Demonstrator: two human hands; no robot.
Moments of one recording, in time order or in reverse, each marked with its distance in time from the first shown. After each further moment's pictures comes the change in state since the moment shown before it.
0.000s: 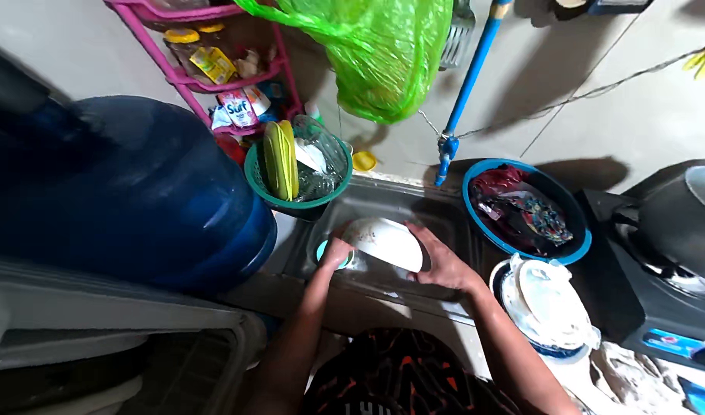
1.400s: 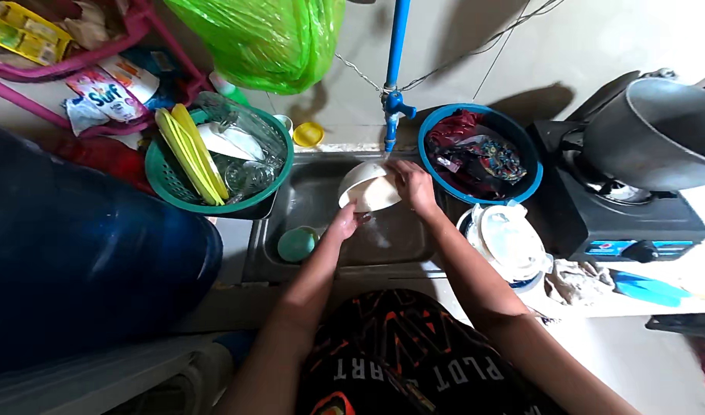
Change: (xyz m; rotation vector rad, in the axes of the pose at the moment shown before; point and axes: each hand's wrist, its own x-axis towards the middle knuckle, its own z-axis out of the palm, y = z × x) left_hand 0.100 -0.042 0.122 -0.505 -0.279 -0.424; right_hand 0.042 0.042 -0.030 -0.441 0.599 0.133
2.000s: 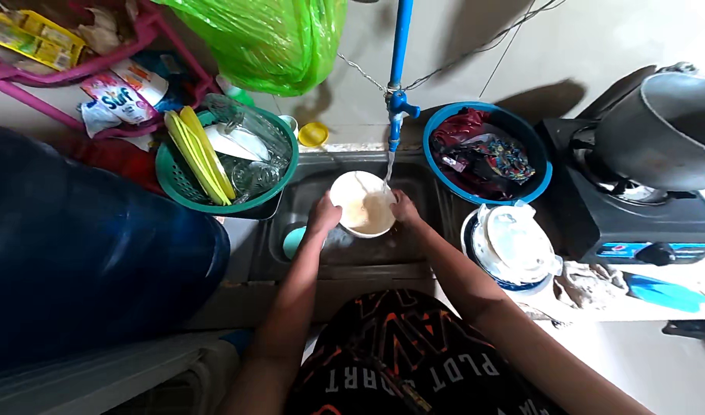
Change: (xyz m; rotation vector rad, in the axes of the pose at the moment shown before) left_hand -0.056 0.057 -0.032 1.084 0.323 0.127; right_hand -0.031 0.035 0.078 0.333 -0.497 0.824
